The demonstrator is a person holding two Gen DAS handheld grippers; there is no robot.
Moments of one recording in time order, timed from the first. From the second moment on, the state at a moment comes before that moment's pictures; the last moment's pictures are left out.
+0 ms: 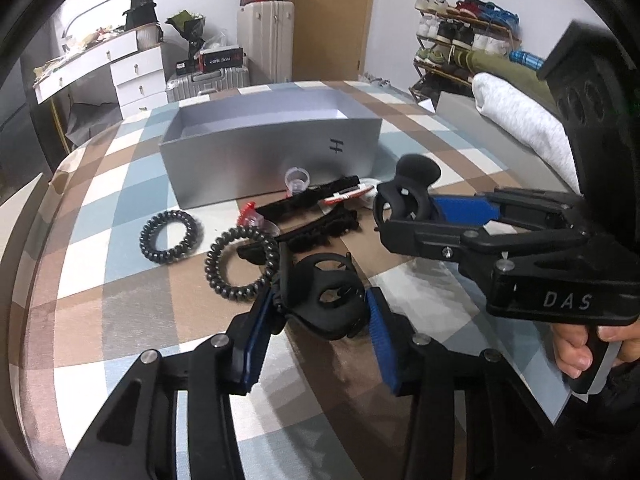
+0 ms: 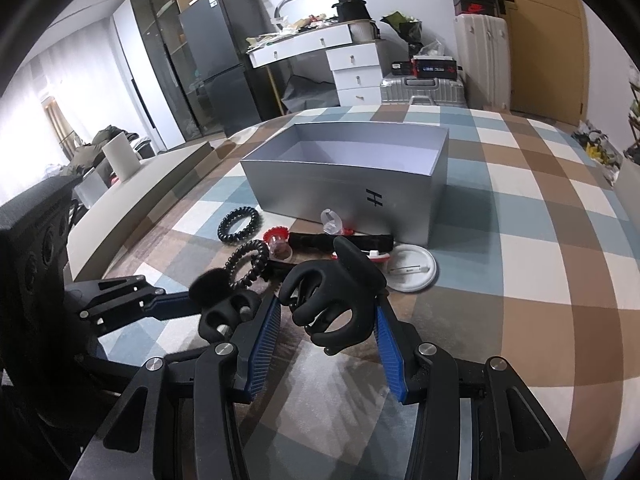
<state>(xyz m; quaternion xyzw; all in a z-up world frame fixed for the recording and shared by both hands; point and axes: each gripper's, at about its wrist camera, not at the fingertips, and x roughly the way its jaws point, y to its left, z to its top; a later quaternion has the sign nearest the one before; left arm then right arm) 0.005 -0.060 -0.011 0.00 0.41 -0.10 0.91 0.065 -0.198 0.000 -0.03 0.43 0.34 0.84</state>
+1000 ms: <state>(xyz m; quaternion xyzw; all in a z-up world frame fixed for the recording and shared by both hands) 0.033 -0.019 0.021 -0.05 0.32 -0.02 0.94 0.080 -0.185 0.037 -0.04 0.37 0.34 0.87</state>
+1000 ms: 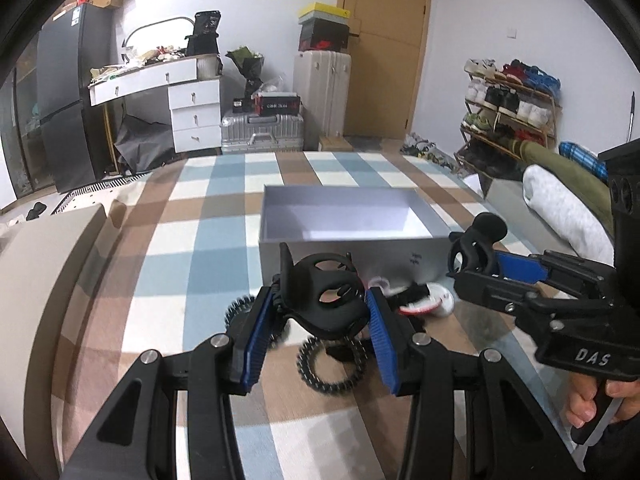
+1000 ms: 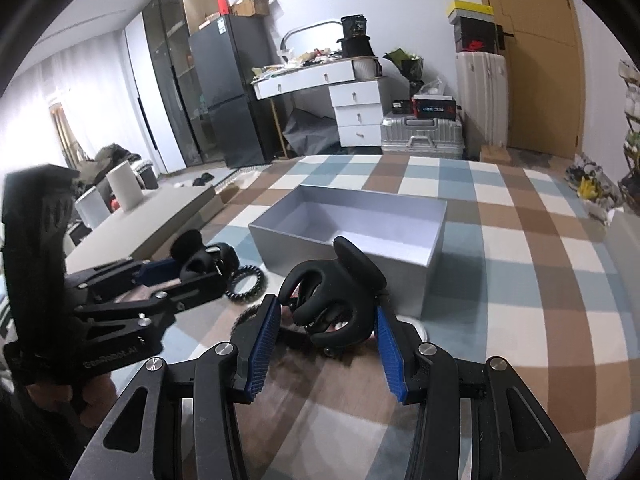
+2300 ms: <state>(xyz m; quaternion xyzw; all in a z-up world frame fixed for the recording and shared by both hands) 0.086 -0.014 0.017 -0.03 0.31 0.00 0.95 0.155 -0.160 0.029 -0.02 0.39 0.30 0.87</state>
